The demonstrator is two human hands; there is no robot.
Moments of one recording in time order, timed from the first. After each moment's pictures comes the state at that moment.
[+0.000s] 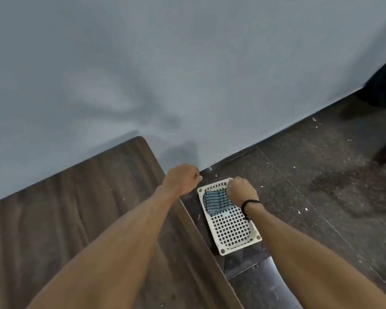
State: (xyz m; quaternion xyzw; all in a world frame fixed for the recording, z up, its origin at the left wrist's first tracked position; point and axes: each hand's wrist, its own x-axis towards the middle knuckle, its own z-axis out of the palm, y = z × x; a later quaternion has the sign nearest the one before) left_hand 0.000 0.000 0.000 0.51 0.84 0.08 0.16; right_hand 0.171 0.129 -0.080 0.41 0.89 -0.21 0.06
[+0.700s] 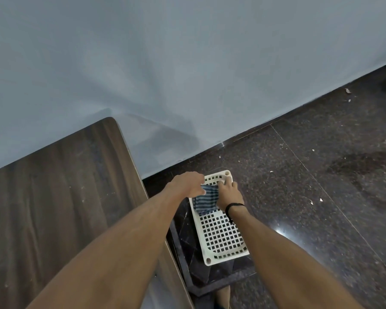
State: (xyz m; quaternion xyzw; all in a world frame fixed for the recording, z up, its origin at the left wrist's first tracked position) left_hand 0.016 0.100 -0.133 0.46 0.80 -0.09 0.37; right_hand 0.153 0.182 -0.235 0.36 0.88 -0.24 0.19
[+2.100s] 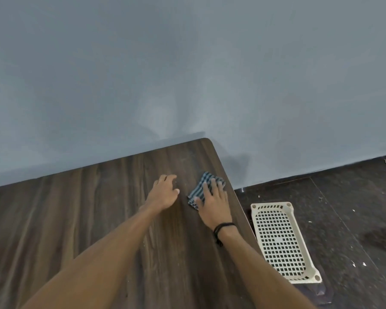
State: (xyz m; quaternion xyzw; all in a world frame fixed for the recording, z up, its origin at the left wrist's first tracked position) left_hand -0.115 -0.210 -0.027 0.22 0.93 0.20 0.21; right_hand 0.009 -0.082 -0.072 0.25 0.93 -0.26 0.00
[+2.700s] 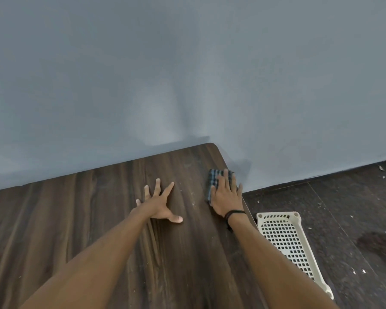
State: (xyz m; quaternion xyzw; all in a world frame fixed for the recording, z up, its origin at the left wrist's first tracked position) left_hand -0.171 -0.237 -0.055 0.25 0.88 0.03 0.40; right_hand -0.048 -0.038 -0.090 0.31 0.92 -0.23 0.02
